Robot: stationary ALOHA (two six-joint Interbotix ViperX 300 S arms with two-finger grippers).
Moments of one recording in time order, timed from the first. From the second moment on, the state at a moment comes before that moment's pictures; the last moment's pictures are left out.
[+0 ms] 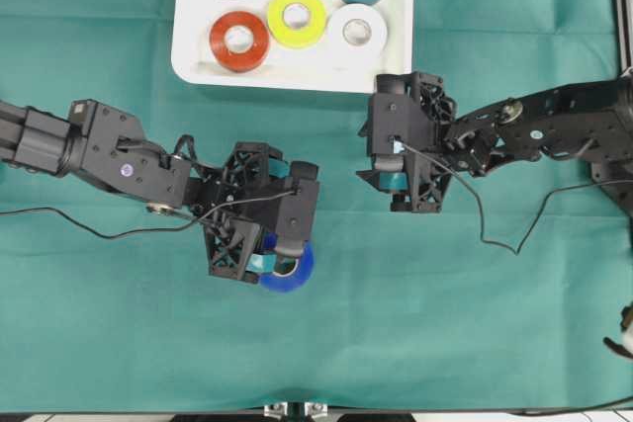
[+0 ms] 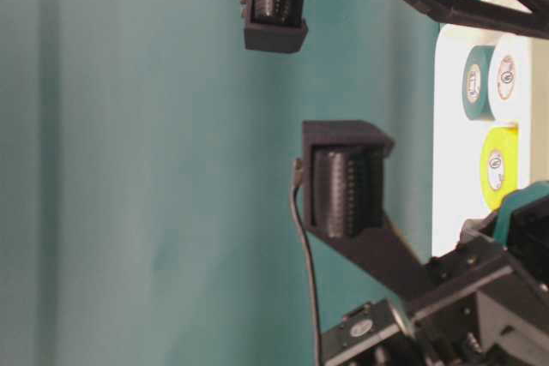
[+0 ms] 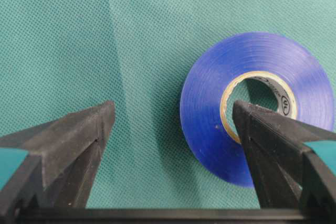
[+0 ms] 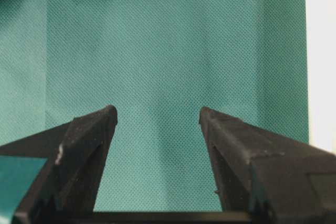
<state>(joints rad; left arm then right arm) -0.21 0.28 0.48 -0.03 0.18 -0.01 0.09 -0.01 0.81 -0.88 0.11 1.12</state>
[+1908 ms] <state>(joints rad) -0.20 0.14 0.51 -0.02 0.29 -0.03 0.09 -0.01 0.81 -0.88 0.11 1.12</state>
